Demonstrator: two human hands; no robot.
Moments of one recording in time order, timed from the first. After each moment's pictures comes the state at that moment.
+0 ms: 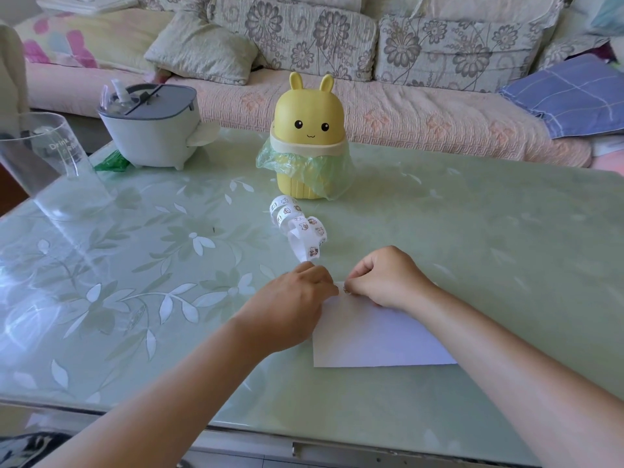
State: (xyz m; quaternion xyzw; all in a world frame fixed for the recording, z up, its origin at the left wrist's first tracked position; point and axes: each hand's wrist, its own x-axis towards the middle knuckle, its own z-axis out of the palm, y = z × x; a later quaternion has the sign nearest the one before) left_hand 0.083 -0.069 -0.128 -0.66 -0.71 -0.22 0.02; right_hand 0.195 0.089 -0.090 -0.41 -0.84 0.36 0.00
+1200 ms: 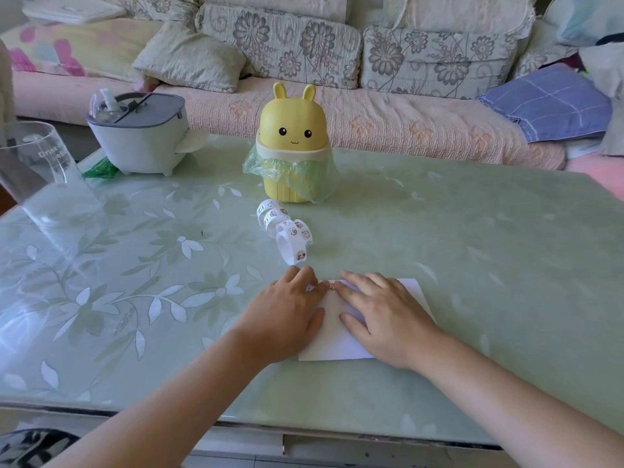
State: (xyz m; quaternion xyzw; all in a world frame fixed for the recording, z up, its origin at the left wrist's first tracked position) left_hand 0.108 -0.070 -0.132 -0.61 -0.78 -0.15 0.04; right_hand 0.257 0.071 -0.112 -0.16 -0.99 0.04 -0.01
